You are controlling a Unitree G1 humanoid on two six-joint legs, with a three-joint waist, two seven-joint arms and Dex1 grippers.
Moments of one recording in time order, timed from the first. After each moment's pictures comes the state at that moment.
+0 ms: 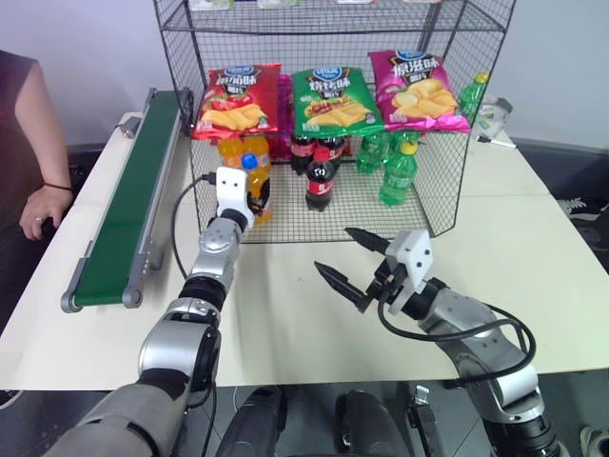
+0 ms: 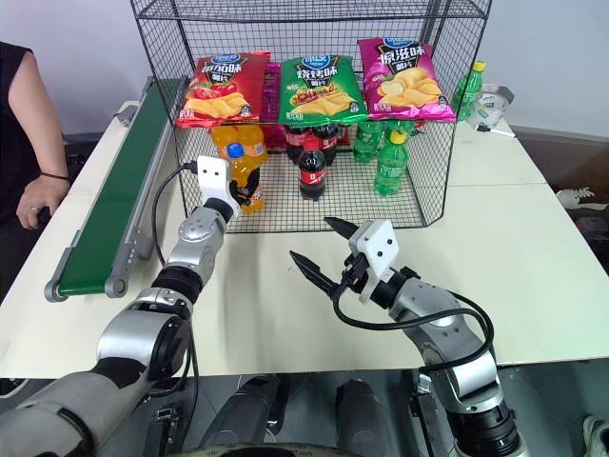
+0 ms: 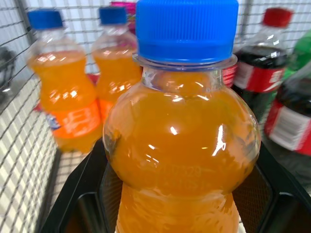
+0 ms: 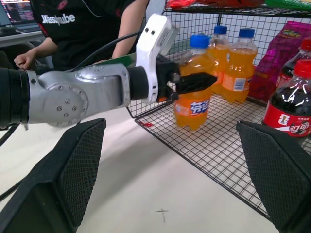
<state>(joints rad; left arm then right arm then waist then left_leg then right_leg) -0.89 0.15 0.09 1.12 -0.13 -0.39 -0.17 -0.08 -0.39 0.11 -0.53 0.39 0.38 0.54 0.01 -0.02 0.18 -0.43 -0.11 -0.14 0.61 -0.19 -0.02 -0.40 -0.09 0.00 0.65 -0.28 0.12</state>
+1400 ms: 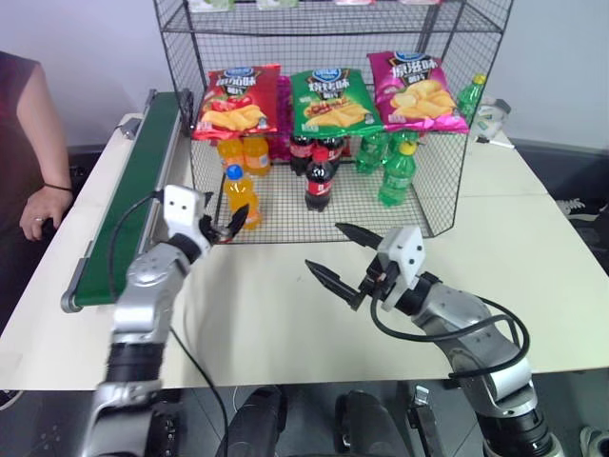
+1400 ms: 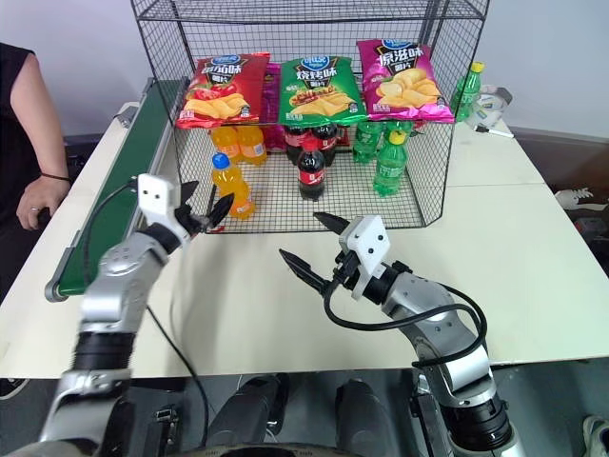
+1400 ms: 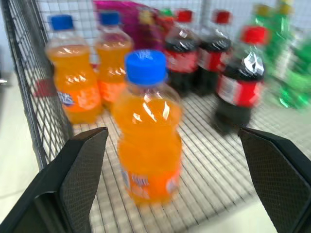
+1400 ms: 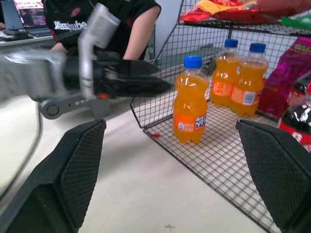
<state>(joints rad) -0.31 0.45 0.17 -0.06 -0.36 0.37 -0.49 -0.10 -0.38 0.13 -0.54 0.38 0.39 0.57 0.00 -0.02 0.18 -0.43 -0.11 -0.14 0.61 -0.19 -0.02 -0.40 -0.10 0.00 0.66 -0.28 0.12</state>
